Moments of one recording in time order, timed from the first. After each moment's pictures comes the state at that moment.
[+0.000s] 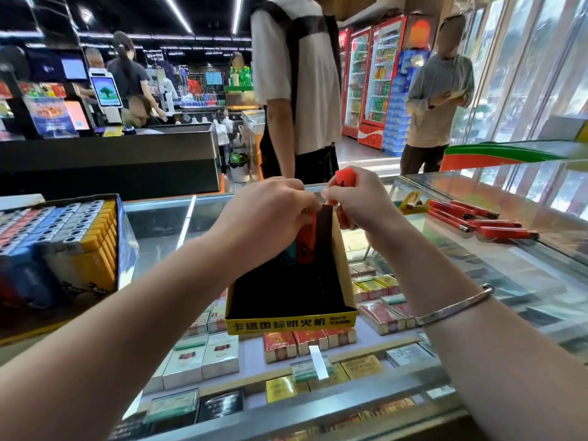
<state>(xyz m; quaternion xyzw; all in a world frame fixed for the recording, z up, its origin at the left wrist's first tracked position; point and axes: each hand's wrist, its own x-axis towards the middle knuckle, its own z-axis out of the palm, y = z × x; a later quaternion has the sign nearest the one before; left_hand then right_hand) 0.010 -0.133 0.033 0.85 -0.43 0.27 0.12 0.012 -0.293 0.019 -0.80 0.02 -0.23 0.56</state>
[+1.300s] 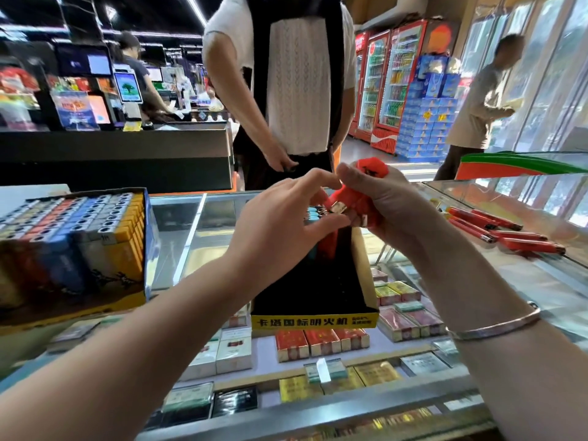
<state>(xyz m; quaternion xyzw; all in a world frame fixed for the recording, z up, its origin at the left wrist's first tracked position) -0.005 -0.122 0.019 0.80 -0.39 0.34 0.31 -0.001 -0.286 0.034 -0.64 -0.15 -0.08 0.75</state>
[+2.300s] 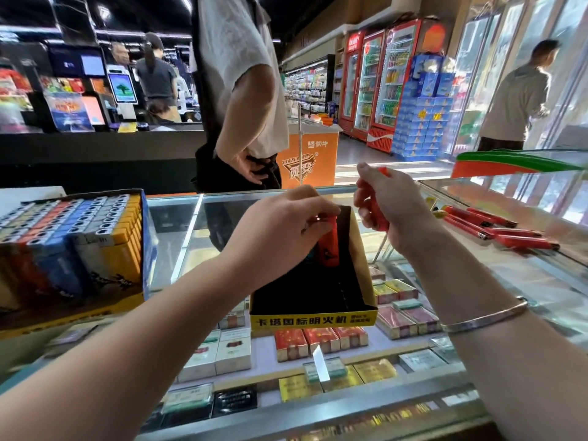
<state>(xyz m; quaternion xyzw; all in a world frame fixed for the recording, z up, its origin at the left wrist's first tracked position) 0.000 -0.119 0.016 0.80 -0.43 0.32 0.25 0.003 -0.294 0.028 -0.70 0.03 -0.19 0.69</state>
